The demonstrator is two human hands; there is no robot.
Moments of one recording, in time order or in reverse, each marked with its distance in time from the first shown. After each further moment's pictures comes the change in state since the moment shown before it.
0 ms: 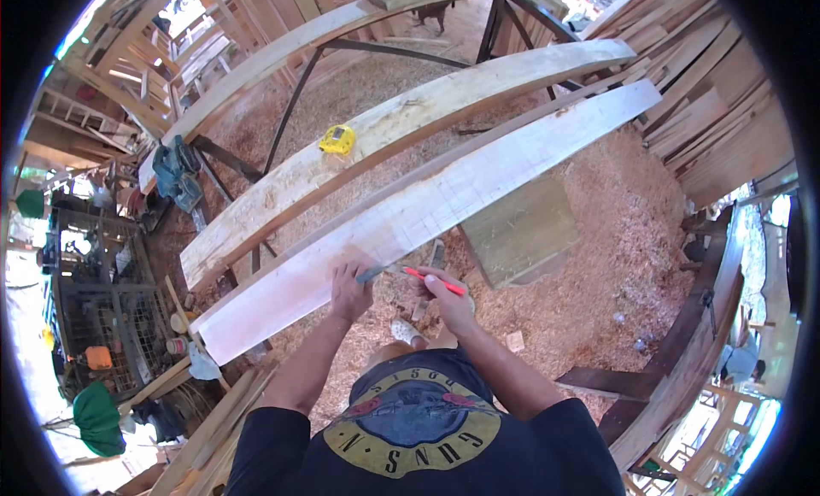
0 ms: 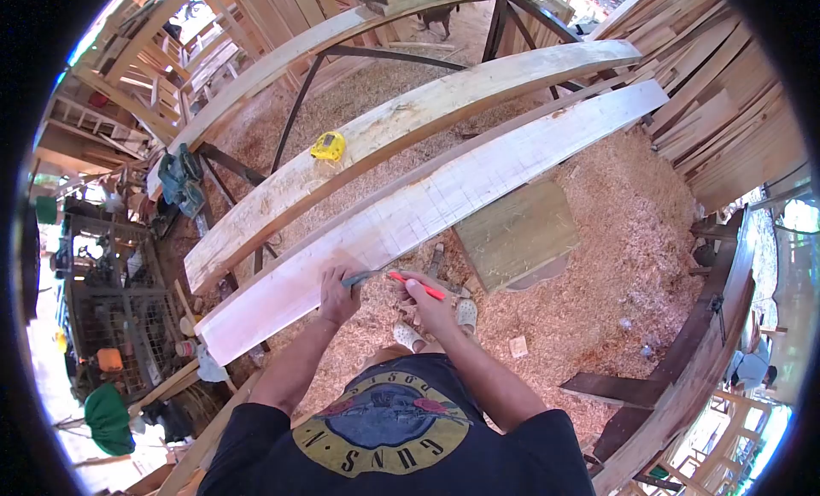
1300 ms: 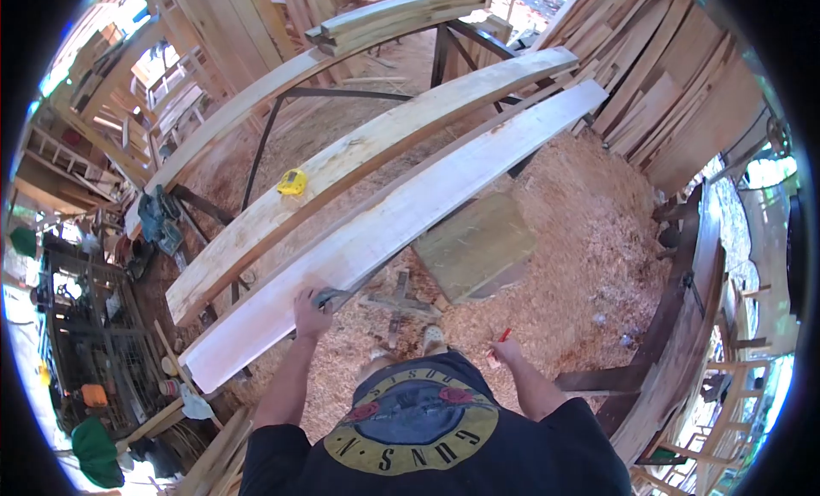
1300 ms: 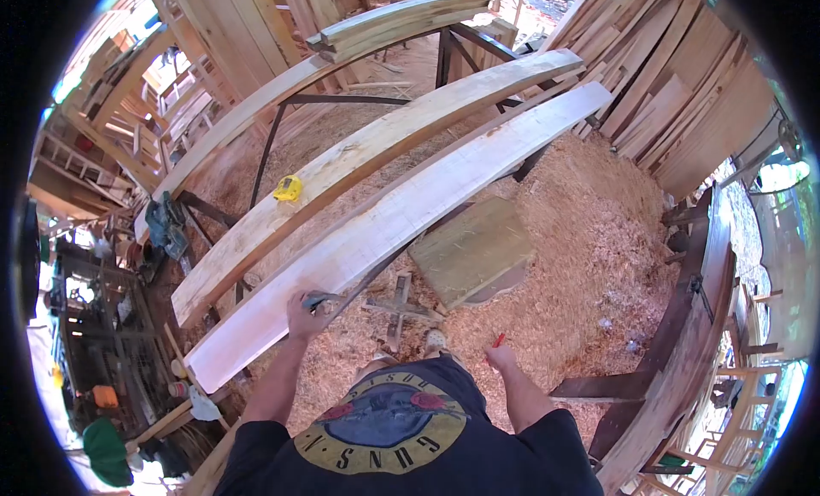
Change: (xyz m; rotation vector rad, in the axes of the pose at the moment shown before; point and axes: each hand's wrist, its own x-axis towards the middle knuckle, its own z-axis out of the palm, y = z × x) left_hand 0.005 0.019 -0.008 -0.045 0.049 -0.190; right_hand -0.085 0.162 -0.391 -1.037 0.458 0.647
